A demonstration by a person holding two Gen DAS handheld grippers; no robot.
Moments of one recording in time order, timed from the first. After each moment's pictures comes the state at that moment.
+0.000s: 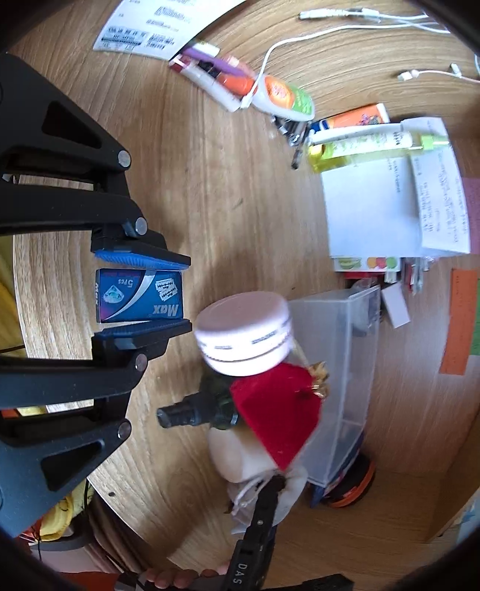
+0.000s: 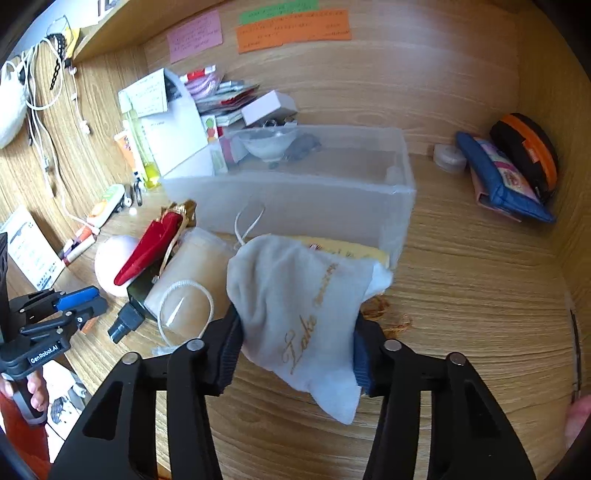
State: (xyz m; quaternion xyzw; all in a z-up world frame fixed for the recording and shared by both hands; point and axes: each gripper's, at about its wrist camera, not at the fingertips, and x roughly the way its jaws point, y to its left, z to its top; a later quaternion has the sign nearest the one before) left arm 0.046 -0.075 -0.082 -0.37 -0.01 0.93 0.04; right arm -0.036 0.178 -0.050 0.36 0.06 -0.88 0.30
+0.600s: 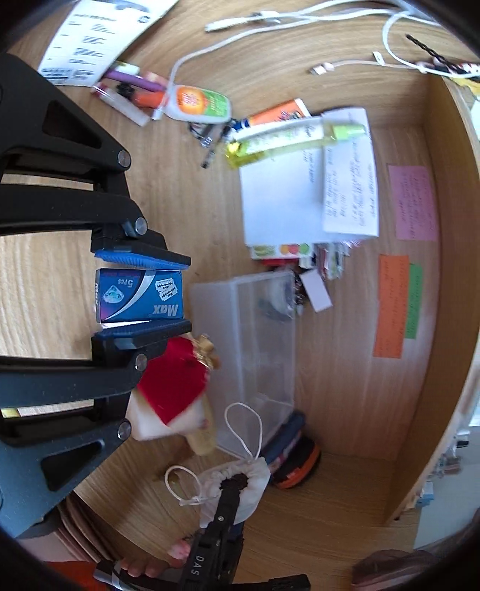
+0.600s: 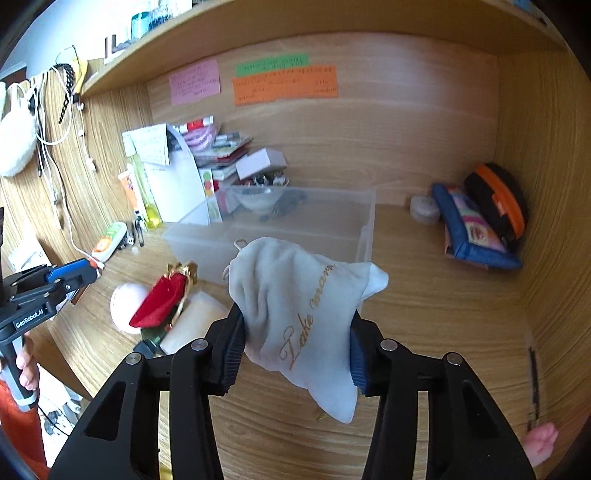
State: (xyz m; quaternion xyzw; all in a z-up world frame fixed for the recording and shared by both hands) left arm 0.027 -0.063 -0.004 -0.29 -0.01 0.95 0.06; right arm -0.034 0.197 0.006 0.30 0.06 -0.91 0.29
